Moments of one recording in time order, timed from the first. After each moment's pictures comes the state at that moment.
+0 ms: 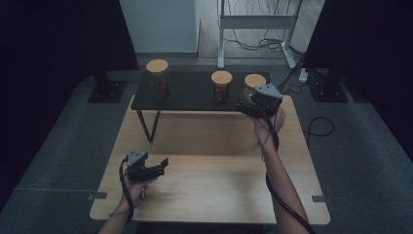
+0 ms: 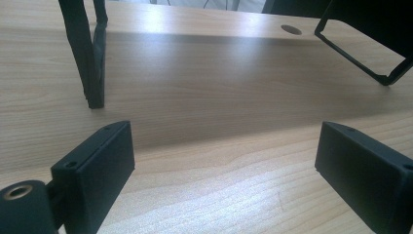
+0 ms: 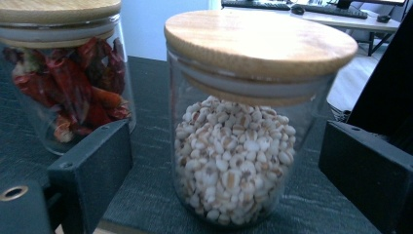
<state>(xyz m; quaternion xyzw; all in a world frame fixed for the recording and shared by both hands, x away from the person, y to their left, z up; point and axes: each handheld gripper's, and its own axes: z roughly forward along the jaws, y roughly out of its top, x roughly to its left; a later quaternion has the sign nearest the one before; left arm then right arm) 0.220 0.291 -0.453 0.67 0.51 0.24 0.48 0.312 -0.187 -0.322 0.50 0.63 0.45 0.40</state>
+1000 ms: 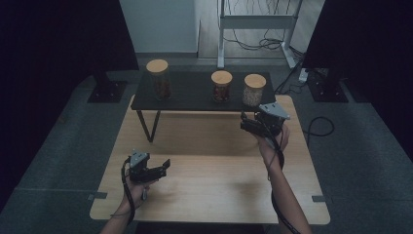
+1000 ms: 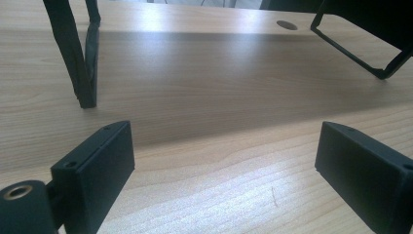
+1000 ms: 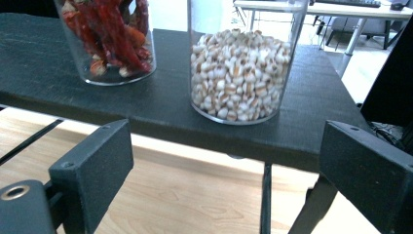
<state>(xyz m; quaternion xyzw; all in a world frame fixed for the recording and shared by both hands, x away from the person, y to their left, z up) 0.218 0.286 -0.453 0.68 0.51 0.24 0.47 0.265 -0.204 -0.349 0.50 0.63 0.46 0.38</state>
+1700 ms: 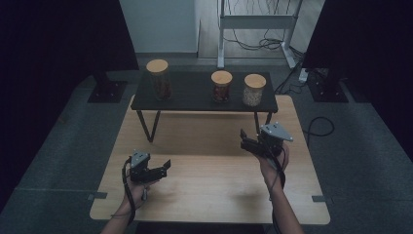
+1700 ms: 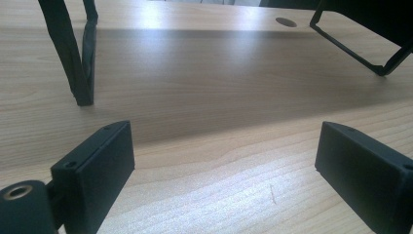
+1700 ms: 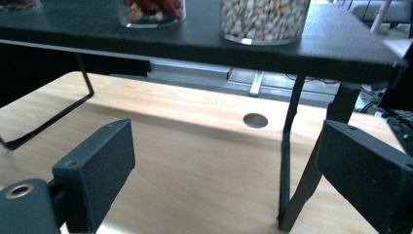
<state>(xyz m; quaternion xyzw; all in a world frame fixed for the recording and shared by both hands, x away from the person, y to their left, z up) 0.218 0.284 -0.454 0.68 0.50 0.24 0.47 0.222 -0.213 -0.378 0.49 0.64 0.47 0.35</state>
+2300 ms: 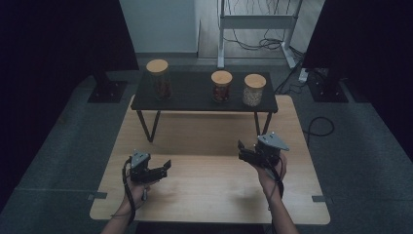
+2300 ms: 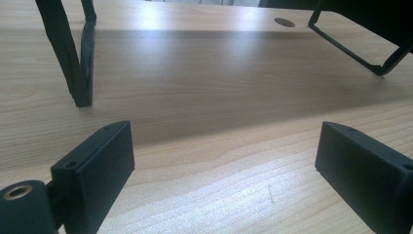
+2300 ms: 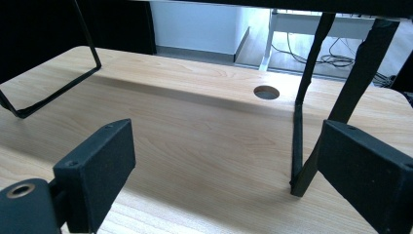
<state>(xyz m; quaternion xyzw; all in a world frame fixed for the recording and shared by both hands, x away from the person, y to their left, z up) 0.218 0.284 -0.453 0.68 0.50 0.24 0.47 0.213 -0.211 -0.392 0.50 0.66 0.46 0.33</state>
